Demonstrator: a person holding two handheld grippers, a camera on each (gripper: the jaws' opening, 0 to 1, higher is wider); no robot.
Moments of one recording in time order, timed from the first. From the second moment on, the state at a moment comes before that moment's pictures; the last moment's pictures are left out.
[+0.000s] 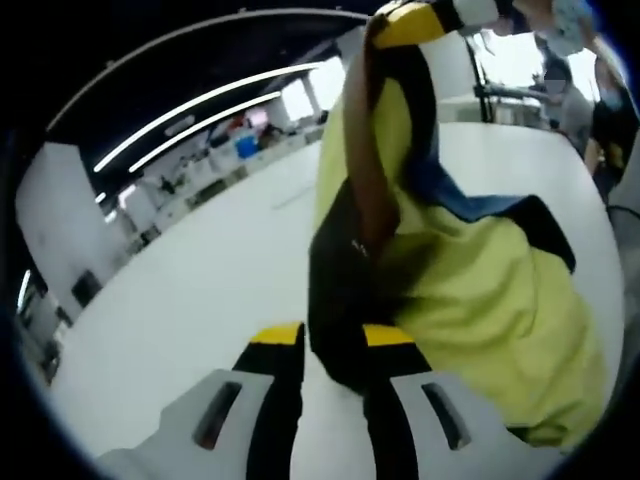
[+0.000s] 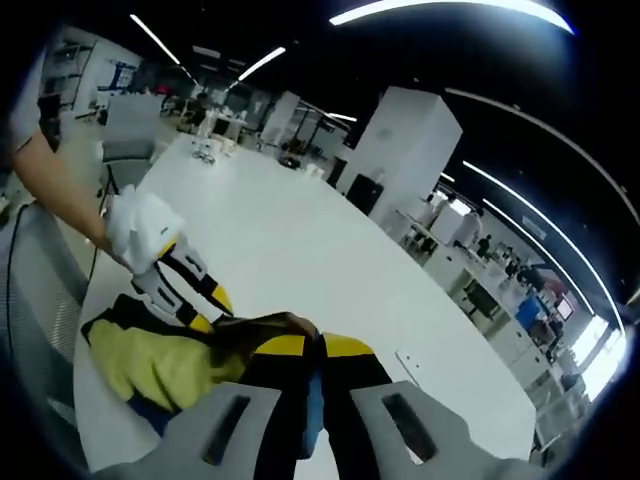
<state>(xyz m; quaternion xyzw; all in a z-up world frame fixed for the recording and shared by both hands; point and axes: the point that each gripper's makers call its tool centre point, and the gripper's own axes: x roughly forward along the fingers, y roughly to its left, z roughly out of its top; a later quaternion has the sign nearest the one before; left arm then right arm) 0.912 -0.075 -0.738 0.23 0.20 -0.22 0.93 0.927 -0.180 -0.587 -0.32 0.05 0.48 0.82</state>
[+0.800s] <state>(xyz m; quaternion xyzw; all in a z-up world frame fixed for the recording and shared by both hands) 0.918 -0.077 -0.692 0.25 0.14 -0.22 0.93 0.933 -0.197 -0.598 -0.30 0.08 0.47 0.83</state>
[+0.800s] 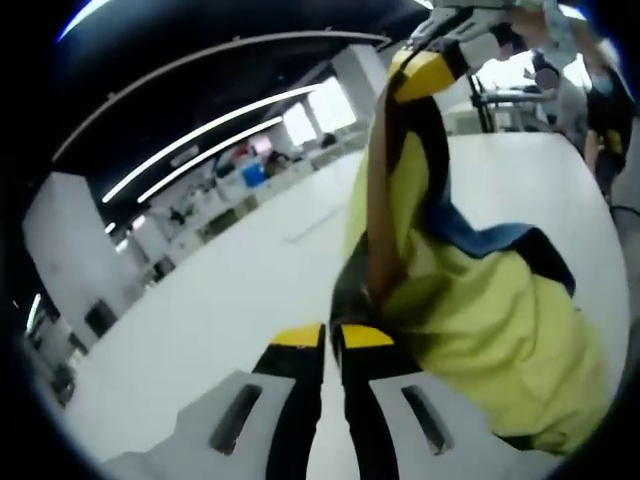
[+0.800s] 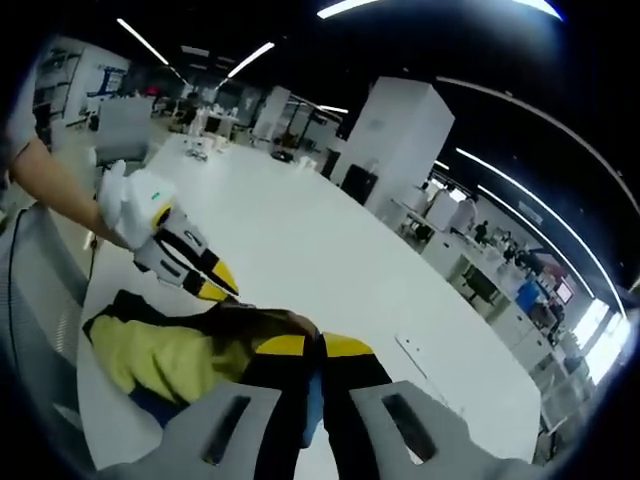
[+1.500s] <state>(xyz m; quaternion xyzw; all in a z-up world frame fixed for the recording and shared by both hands) 0.912 -0.082 -0.660 0.25 0.14 -0.25 0.93 0.925 -0.210 -0.585 -0.29 0.07 0.46 0.84</state>
